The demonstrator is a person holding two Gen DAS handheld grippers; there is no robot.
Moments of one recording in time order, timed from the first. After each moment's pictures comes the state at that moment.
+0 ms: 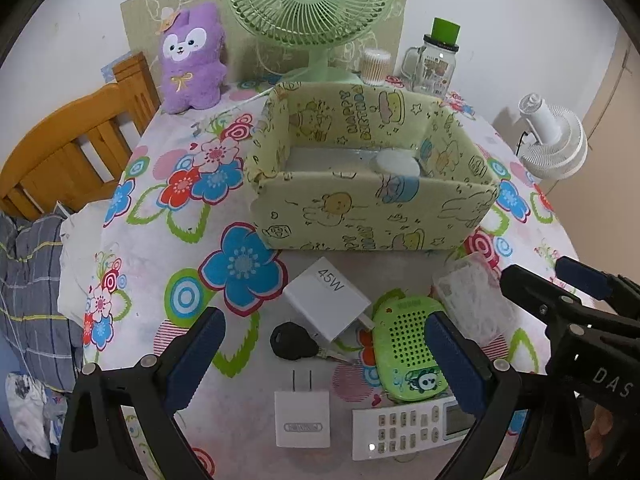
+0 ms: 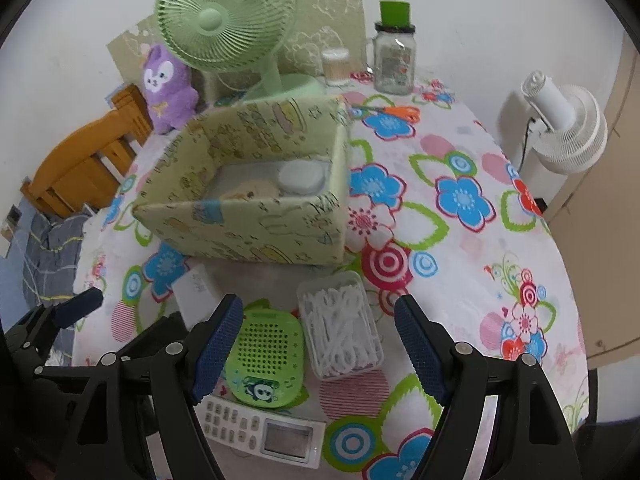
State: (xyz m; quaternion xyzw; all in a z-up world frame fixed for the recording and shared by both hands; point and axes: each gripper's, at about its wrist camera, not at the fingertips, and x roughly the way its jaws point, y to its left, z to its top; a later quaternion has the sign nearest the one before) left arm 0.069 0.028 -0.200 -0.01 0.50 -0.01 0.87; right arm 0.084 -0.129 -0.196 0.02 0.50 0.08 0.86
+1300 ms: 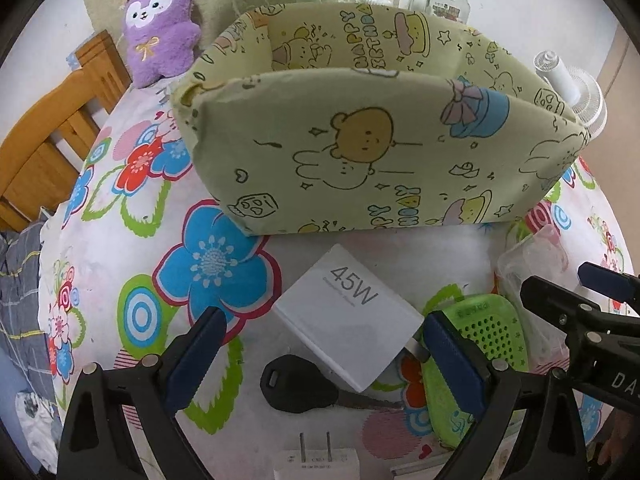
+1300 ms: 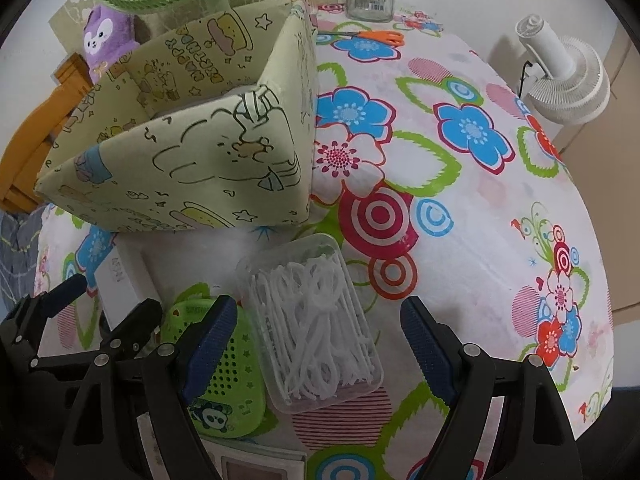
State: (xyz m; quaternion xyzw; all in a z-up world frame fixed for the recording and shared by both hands) left arm 0.107 0.027 -0.272 0.02 0.54 -0.02 0.84; right arm 0.122 -0.131 -0.269 0.03 0.57 0.03 0.82
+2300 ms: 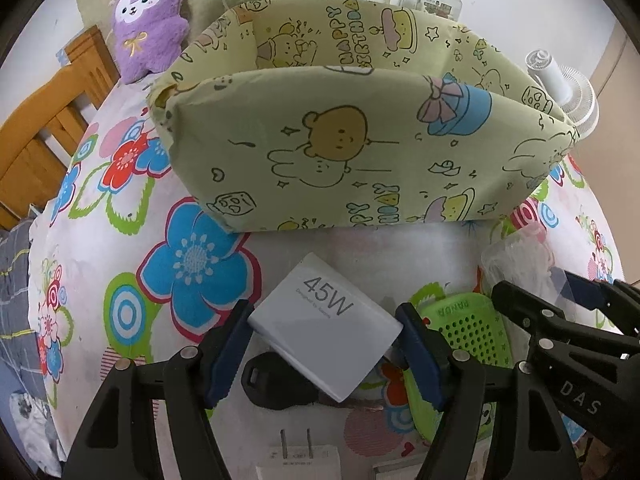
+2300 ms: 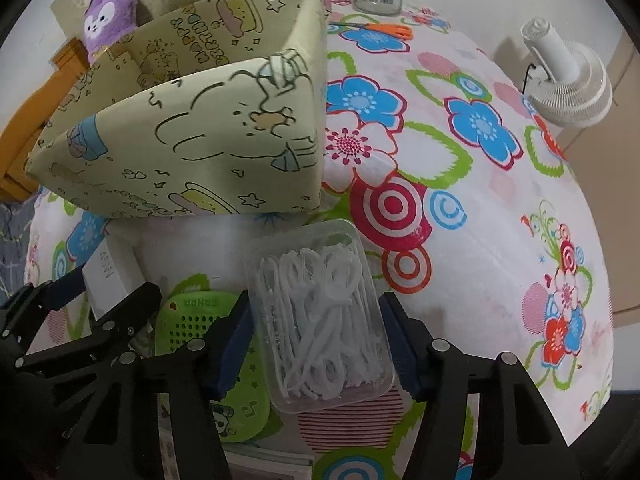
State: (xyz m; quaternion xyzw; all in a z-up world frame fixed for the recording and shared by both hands) left arm 0.104 0.015 -0.269 0.00 0.55 -0.03 0.83; right arm 0.122 -0.119 -0.276 0.00 0.57 0.02 0.82
